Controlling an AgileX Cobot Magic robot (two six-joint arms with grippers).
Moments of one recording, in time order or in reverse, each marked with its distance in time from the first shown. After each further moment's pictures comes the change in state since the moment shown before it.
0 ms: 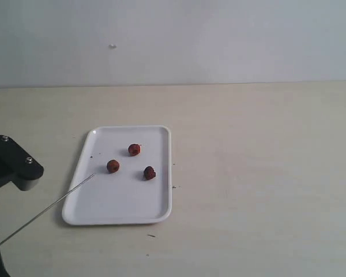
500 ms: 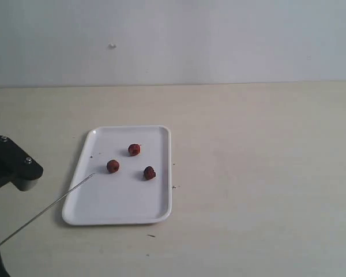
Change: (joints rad) left arm 0.000 0.000 0.002 -0.001 0.004 -0.012; right arm 0.217 0.969 -0.686 -0.904 0.371 0.223
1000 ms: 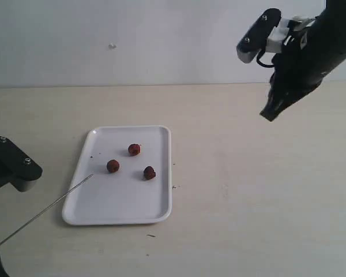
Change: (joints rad) left arm 0.000 0.000 0.000 0.000 0.008 -0.004; right arm 0.080 0.434 -0.175 0.777 0.699 -1.350
